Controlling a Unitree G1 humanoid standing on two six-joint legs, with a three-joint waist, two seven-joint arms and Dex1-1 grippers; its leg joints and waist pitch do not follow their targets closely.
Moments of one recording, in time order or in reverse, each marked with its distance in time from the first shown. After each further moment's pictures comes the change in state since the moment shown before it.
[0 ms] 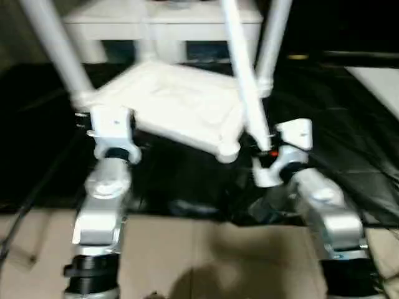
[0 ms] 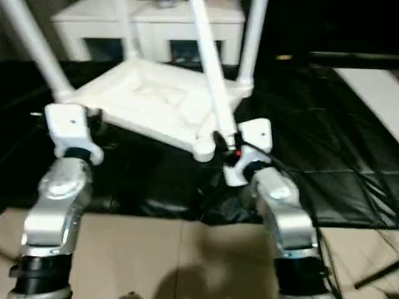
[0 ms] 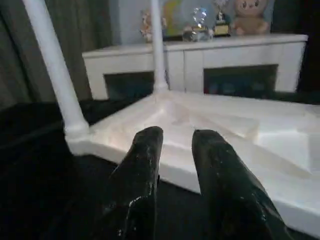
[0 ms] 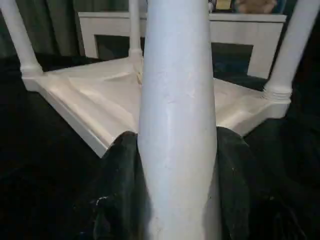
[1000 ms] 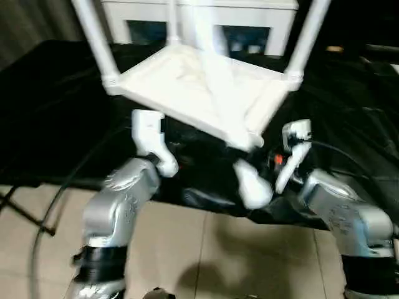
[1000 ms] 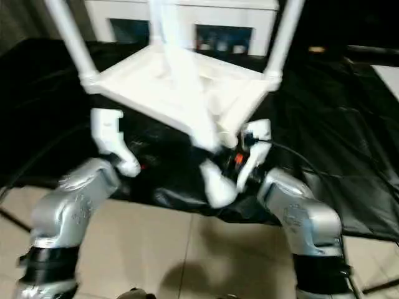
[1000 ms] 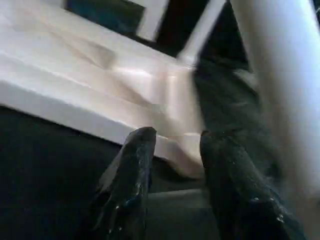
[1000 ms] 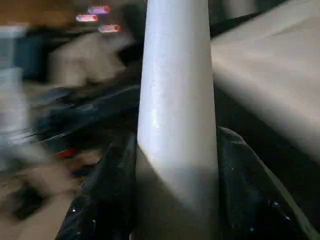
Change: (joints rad) left arm -0.096 -0.063 0.049 0.023 -0.483 0.373 -0.377; right arm -0.013 -0.073 -0.073 -0.078 0.507 0.387 0.413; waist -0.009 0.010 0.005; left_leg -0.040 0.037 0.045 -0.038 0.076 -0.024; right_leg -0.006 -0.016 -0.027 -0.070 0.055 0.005
